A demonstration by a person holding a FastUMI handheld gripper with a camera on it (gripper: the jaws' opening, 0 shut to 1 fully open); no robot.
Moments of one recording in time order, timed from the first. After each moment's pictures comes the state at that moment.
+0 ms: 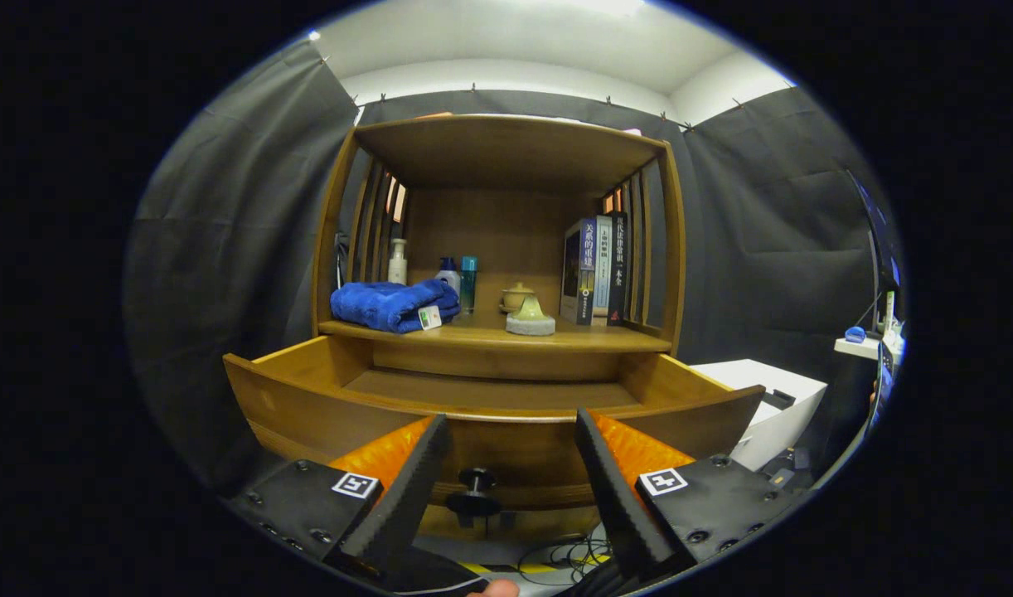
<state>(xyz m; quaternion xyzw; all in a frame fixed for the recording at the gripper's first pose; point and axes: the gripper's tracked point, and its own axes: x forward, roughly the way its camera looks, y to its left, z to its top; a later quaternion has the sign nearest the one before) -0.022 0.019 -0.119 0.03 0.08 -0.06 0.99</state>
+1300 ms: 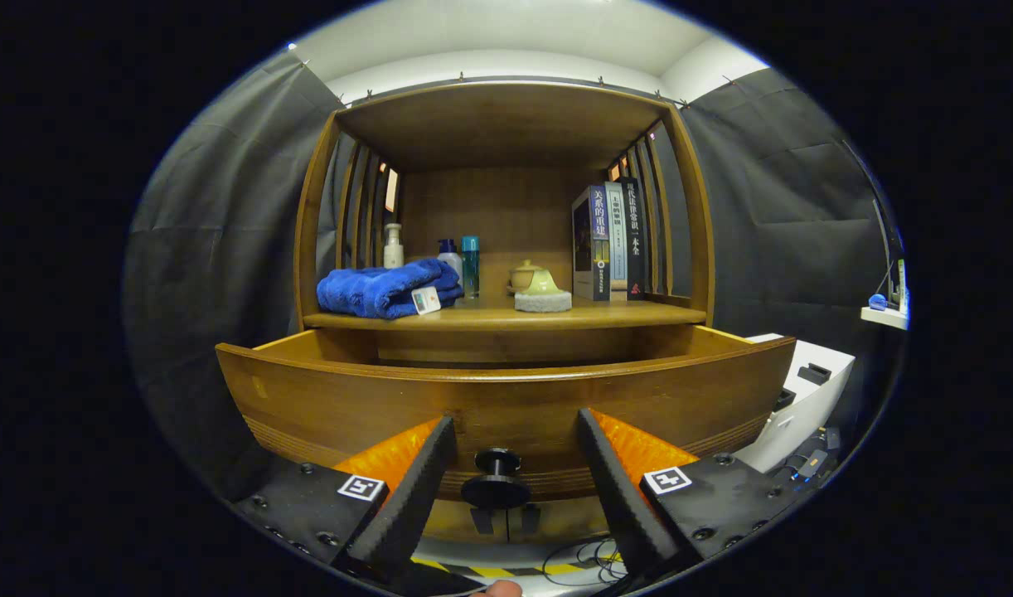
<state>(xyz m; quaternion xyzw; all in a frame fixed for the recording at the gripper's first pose) 0.042 0.025 -0.147 0.06 0.10 -0.04 0.99</state>
